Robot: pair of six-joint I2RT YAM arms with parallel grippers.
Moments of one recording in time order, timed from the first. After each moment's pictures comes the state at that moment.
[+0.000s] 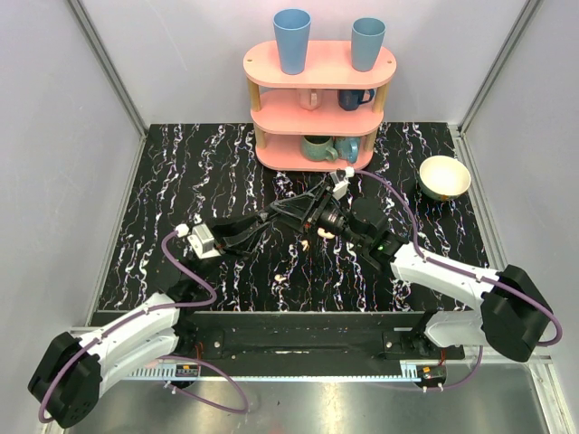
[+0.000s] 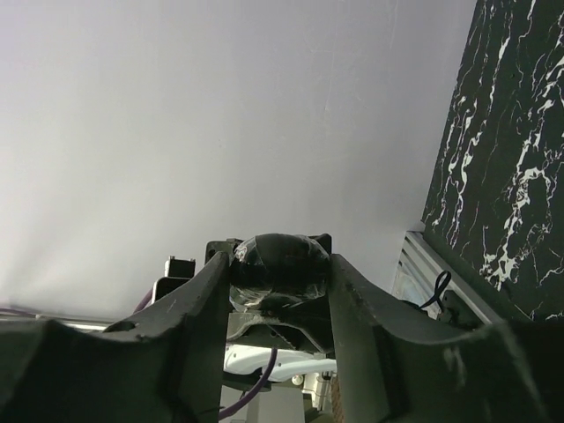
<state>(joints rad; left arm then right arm) -0.63 0.79 0.20 1.13 0.33 -0.15 0.83 1.28 0.75 0.61 -0.23 1.47</state>
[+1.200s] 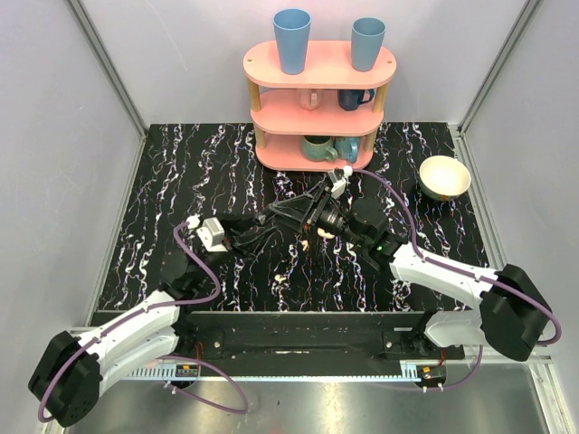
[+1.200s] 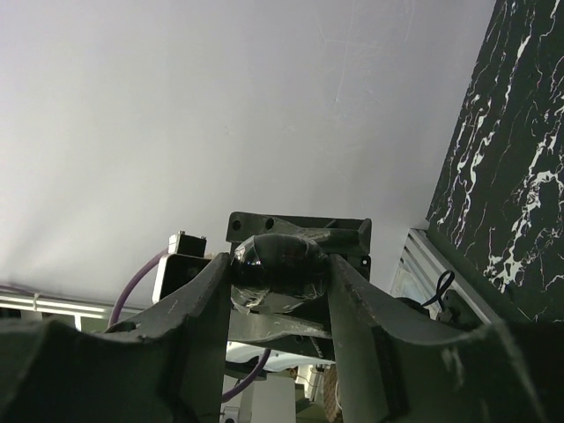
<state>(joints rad) -0.63 0.79 0.24 0.98 0.35 -0.15 0.83 1.28 0.75 0.65 -0.25 1.45</state>
